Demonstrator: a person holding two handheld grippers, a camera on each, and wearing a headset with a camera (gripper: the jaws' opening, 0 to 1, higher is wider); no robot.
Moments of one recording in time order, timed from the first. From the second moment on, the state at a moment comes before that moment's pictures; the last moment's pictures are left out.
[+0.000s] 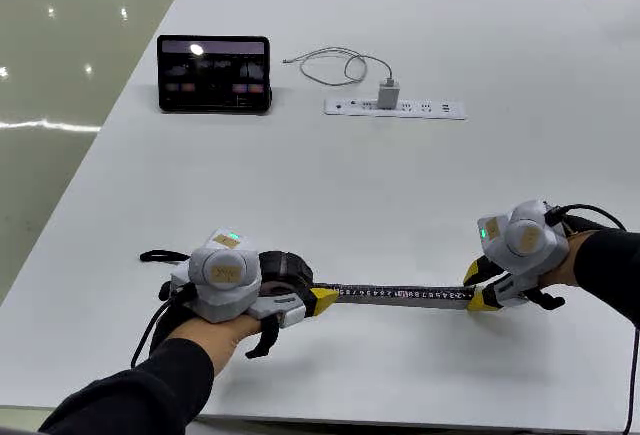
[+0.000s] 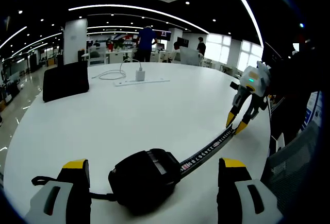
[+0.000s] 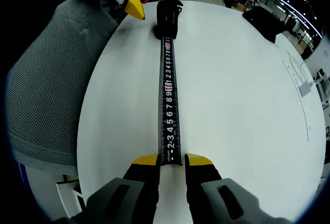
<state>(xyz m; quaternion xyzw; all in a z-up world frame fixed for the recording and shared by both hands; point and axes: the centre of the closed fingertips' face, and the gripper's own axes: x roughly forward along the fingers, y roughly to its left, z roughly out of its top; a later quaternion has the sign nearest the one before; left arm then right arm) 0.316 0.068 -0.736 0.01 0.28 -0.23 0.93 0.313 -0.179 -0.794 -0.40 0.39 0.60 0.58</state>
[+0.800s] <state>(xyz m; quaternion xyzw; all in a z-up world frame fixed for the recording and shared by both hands) 0.316 0.087 -0.758 -0.07 0.34 -0.11 0.93 0.311 -0.178 -0.798 -0.43 0.42 0.56 0.56</state>
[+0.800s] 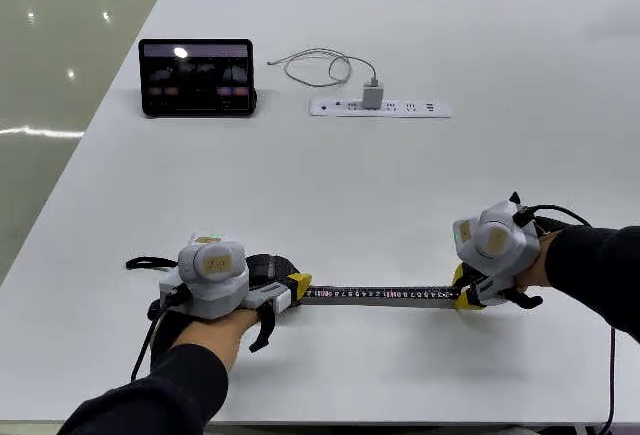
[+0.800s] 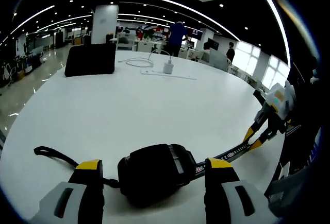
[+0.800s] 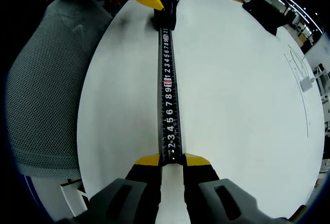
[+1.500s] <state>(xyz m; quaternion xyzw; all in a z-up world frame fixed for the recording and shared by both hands) 0.326 0.083 -0.751 -0.01 0.29 -0.09 0.95 0.312 -0.180 -0.798 -0.41 0.45 0.54 0.58</state>
